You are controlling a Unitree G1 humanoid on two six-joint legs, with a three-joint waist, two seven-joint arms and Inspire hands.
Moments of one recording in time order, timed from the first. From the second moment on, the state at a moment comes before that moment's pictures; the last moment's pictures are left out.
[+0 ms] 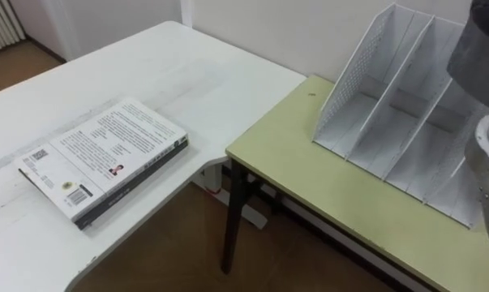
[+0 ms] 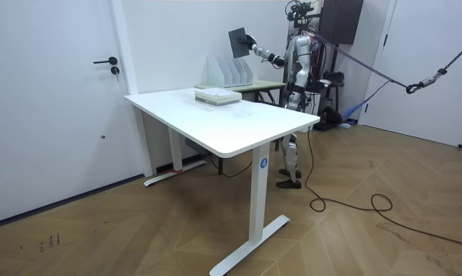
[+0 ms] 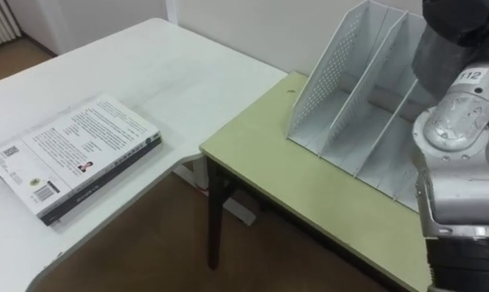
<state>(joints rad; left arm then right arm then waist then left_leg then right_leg) 0.15 0.23 -0.02 1.12 -0.42 0.07 -0.27 -0.59 -0.44 -0.12 0.16 0.00 0.15 -0.67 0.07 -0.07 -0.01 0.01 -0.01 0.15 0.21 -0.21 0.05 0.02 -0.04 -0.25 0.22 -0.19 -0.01</state>
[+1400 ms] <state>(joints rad) 0.17 0.26 0.01 1.05 -0.42 0.15 -0.23 -0.73 -0.57 -0.10 0.71 0.18 0.21 -0.62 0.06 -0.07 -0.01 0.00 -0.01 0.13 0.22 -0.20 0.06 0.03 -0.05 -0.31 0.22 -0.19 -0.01</state>
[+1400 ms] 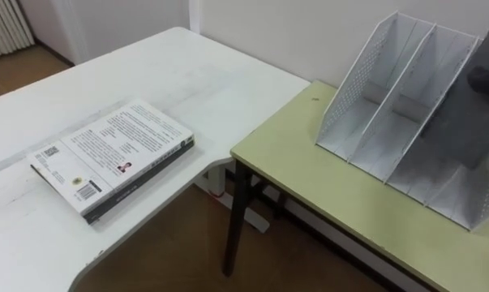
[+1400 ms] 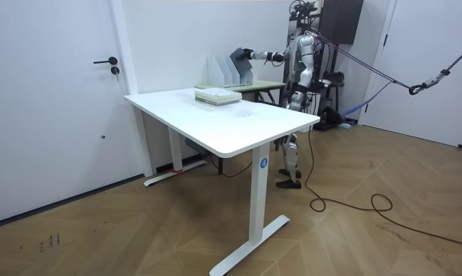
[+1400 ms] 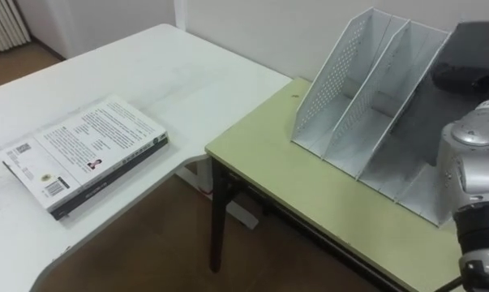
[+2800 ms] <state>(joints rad) 0.17 0.27 0.02 1.04 -0.40 0.15 -0.25 -0.76 -0.60 -0.03 0.42 0.54 0.21 -0.28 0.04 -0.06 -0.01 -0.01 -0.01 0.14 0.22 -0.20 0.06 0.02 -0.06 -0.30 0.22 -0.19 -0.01</state>
